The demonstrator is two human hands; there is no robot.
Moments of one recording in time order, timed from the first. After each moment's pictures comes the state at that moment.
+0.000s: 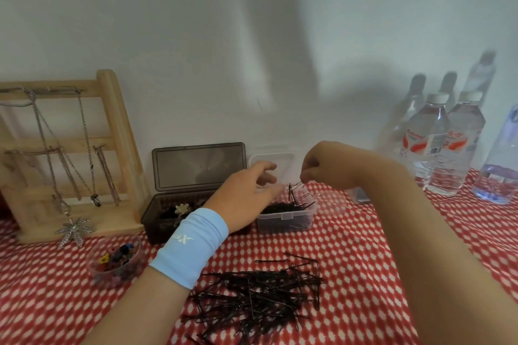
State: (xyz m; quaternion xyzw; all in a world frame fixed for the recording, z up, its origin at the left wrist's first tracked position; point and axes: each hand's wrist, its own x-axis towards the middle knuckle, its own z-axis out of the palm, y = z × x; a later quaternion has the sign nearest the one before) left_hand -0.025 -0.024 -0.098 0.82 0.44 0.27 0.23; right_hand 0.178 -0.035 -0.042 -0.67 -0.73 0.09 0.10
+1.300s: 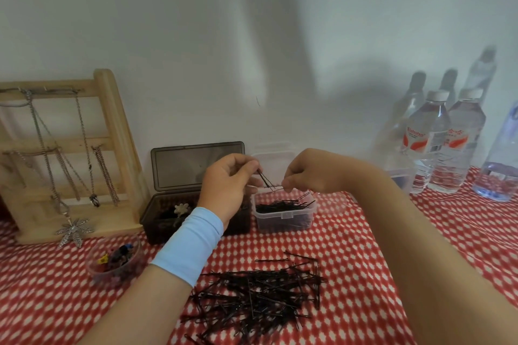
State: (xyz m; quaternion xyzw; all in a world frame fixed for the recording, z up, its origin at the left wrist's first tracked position) left_hand -0.025 -0.015 -0.107 0.57 0.41 0.56 0.44; right_hand 0.161 -0.034 -0.051 -0.59 -0.78 0.16 0.12
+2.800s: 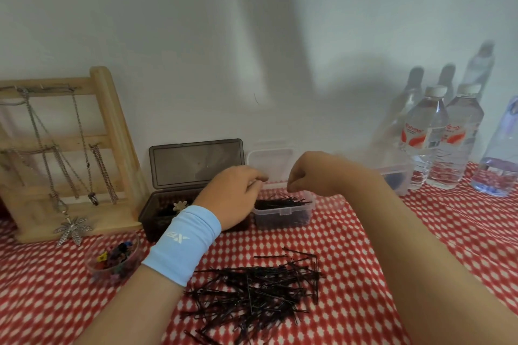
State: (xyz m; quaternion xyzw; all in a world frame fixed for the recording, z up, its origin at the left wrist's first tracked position) left_hand -0.036 -0.013 -0.106 0.85 0.44 0.26 0.08; right_hand 0.165 -0.025 -0.069 -0.64 -0.75 0.11 0.08
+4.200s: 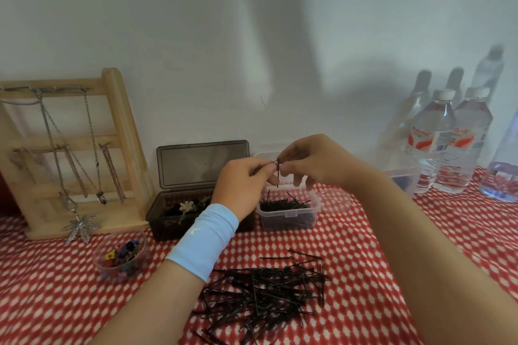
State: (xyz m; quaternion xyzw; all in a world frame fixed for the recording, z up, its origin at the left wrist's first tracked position) left_hand -0.020 -0.018 -0.103 0.72 0.43 0.46 0.29; right_hand 0.159 -0.029 -0.060 -0.55 -0.72 0.26 0.34
